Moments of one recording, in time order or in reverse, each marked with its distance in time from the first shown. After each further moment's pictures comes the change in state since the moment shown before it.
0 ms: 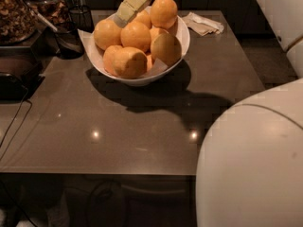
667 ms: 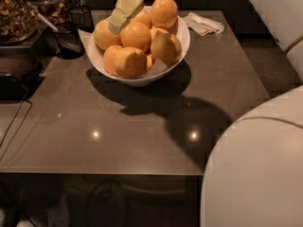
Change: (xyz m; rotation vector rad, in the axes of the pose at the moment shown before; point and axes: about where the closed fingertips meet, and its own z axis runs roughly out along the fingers) arm -0.001 0.015 0.006 0.052 0.059 0.012
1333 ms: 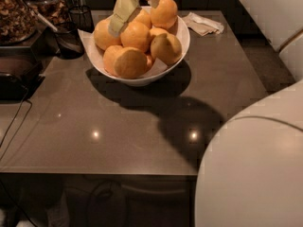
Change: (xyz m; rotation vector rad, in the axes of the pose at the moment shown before) arm 0.003 0.003 0.009 0.013 0.040 0.052
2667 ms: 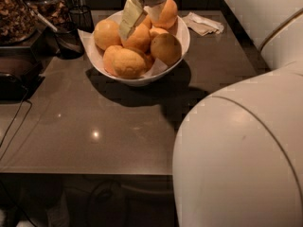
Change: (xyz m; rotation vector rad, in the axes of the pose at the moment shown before) arm 0.012 -0.023 0.025 -0.036 0.040 0.083
